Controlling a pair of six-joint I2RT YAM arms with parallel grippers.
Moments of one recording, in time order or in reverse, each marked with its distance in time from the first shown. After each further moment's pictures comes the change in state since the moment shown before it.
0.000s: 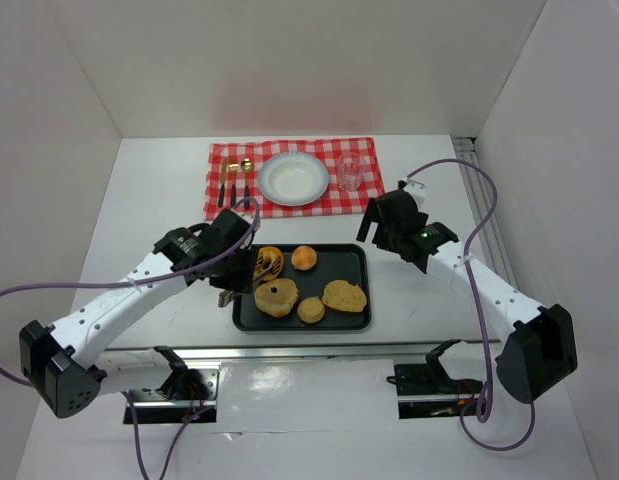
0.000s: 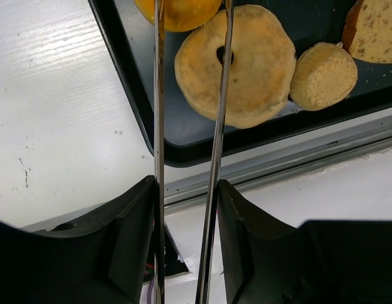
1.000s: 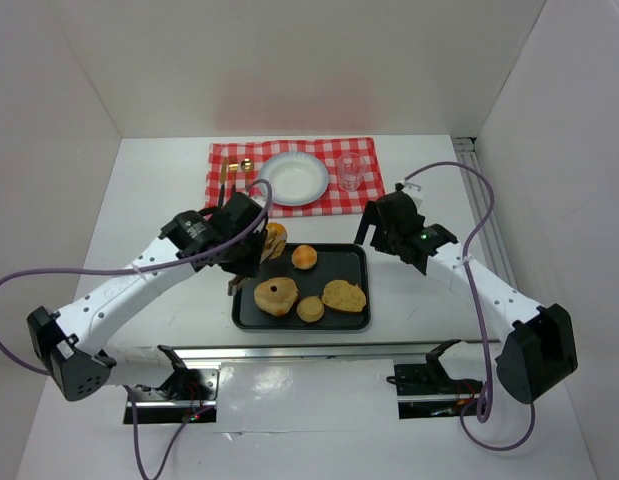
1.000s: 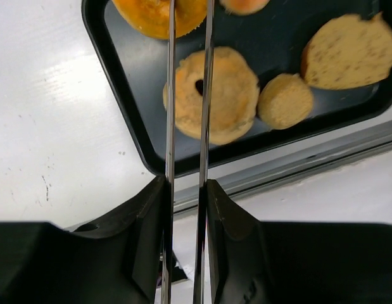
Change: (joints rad) left arm -0.073 0.107 0.200 -0.056 -0.082 0.005; right arm 0.003 -0.001 -0.018 0.016 -0.049 -0.001
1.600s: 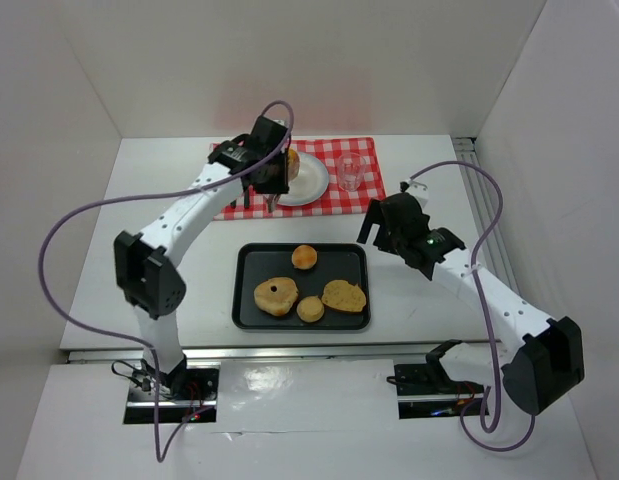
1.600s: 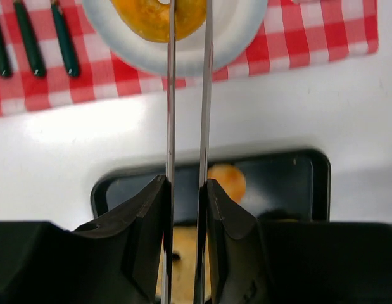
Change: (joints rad) left arm 0.211 0.497 0.545 0.178 -0.010 0.003; right arm 0.013 -0.058 -0.005 -0.008 0.026 0.000
